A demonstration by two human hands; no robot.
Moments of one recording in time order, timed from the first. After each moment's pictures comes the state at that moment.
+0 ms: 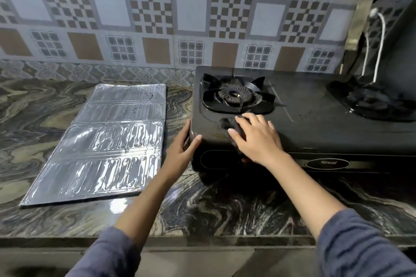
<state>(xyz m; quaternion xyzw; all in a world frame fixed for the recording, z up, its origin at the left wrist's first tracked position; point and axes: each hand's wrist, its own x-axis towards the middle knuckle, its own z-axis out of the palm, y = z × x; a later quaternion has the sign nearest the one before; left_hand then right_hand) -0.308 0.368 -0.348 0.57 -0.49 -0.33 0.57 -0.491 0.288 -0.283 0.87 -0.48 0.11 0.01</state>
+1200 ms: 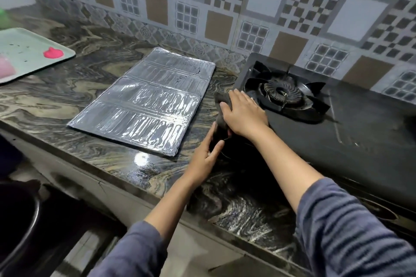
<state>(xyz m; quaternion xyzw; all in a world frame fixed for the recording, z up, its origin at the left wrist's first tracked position) -0.352 0.376 -0.411 0.63 -0.39 -0.27 0.62 -0.398 0.274 -0.280 0.93 -0.35 0.04 -0.09</state>
